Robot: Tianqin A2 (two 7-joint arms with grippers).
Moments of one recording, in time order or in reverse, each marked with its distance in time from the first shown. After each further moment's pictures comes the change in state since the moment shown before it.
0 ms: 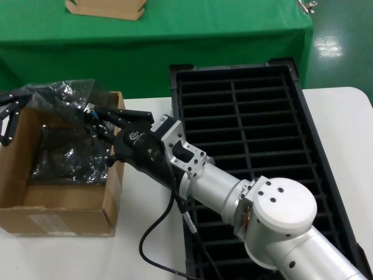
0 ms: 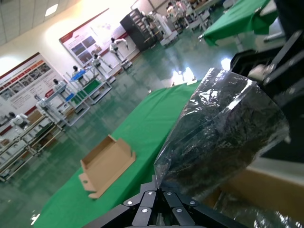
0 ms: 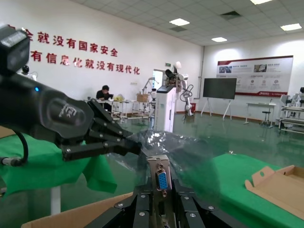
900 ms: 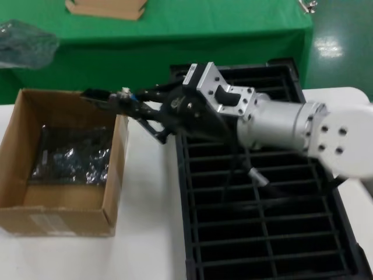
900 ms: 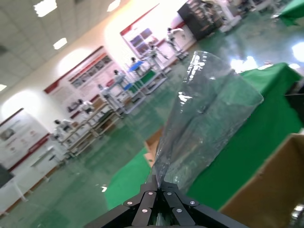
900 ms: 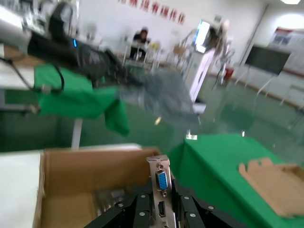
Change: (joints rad) left arm -0.071 0.065 -0.148 0.182 -0.058 -0.075 0.167; right arm 0.209 0.276 -0.029 0.353 -0.660 -0.339 0.776
